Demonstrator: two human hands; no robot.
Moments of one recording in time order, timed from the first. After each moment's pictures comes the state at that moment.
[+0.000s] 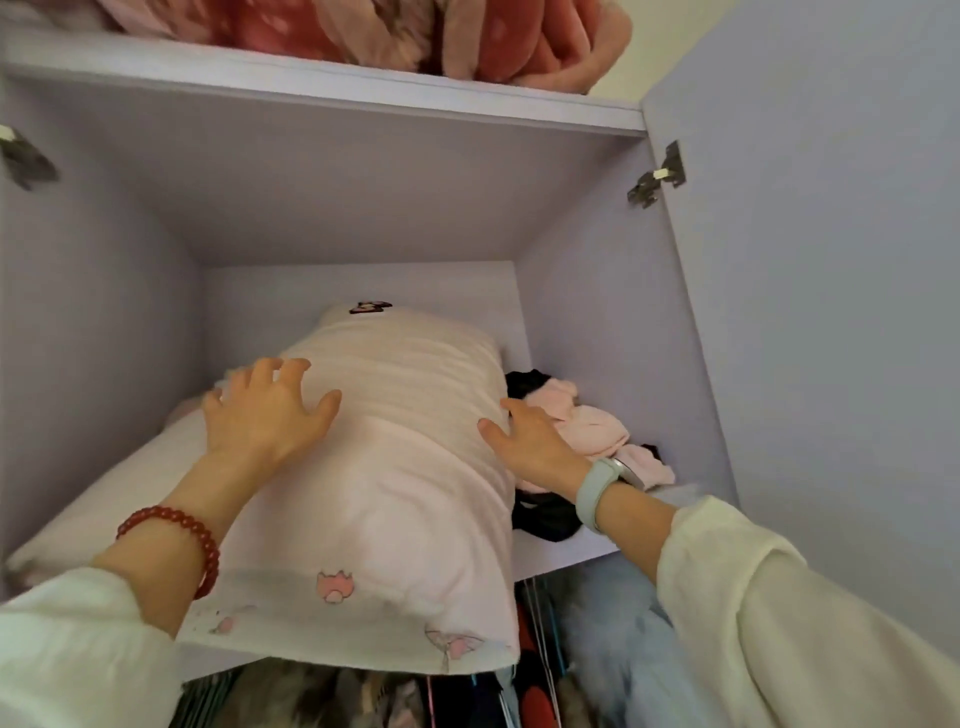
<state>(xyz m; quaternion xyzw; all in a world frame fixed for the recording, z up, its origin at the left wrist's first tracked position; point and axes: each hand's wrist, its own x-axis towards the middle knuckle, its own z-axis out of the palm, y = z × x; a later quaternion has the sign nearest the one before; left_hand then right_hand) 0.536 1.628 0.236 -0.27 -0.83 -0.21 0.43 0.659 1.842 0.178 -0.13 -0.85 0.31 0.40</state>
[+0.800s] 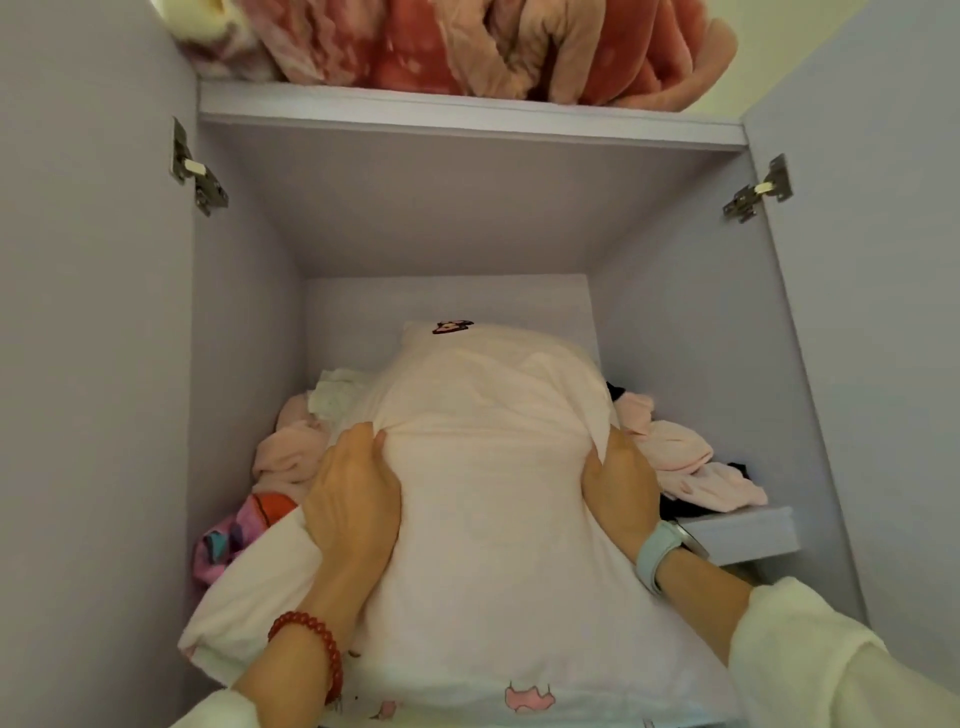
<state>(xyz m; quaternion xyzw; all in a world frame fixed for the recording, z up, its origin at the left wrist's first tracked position) 0.536 1.599 0.160 -0.24 -0.64 -0.46 0.56 0.638 1.801 0.145 -0.14 -0.72 0.21 0.64</state>
